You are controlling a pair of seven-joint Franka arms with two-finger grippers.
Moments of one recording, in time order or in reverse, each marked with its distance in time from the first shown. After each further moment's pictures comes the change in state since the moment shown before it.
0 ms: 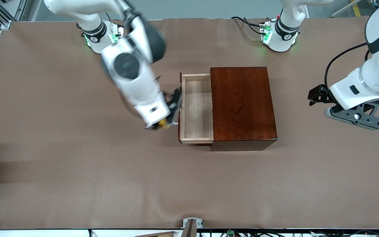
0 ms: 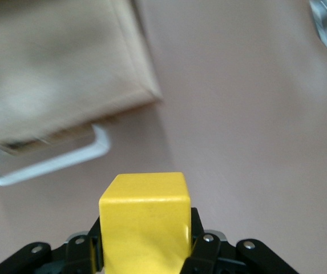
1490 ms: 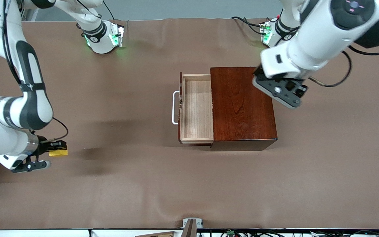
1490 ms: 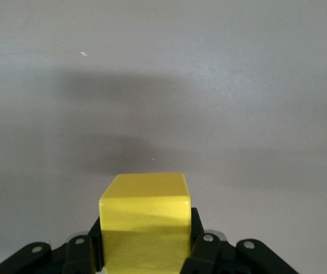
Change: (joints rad) left arm -0.054 -0.001 -0.307 0.002 -0.009 0.035 -0.004; right arm -0.559 0.109 -0.003 -0.156 -0.056 0.094 0.575
